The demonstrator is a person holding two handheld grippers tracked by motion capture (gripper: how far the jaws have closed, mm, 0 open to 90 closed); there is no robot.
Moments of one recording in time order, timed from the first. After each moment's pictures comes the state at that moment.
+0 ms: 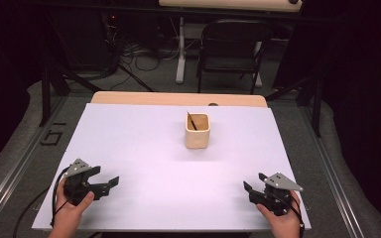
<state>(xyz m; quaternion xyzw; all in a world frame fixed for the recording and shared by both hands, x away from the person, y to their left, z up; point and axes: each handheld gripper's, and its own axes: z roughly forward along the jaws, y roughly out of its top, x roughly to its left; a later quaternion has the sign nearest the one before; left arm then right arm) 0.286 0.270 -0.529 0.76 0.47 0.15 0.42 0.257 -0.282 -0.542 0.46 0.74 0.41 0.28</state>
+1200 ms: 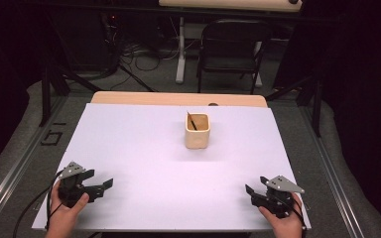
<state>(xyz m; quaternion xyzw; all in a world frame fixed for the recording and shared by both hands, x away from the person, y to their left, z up) 0.285 0.286 -0.540 0.75 0.50 0.15 0.41 0.255 -0.289 -0.552 0.47 0.74 0.40 0.27</state>
